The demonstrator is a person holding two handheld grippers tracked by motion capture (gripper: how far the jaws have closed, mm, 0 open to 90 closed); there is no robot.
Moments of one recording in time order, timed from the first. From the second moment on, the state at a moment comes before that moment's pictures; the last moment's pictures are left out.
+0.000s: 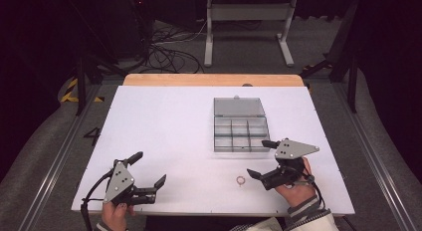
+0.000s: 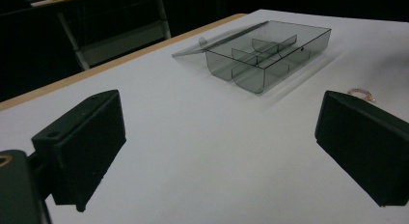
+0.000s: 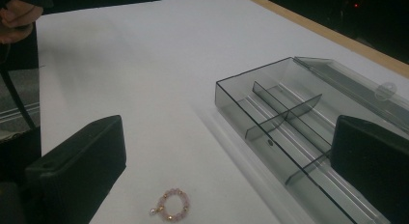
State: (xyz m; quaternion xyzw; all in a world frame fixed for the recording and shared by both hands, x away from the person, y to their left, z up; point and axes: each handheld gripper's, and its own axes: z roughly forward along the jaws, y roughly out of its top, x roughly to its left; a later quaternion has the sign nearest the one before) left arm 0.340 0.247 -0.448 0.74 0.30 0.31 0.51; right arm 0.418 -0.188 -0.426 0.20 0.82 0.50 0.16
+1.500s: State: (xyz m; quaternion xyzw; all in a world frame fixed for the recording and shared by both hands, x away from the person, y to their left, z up) left arm 0.340 0.247 -0.448 0.75 0.30 0.31 0.51; right arm 0.428 -0.154 -0.425 0.23 0.89 0.38 0.10
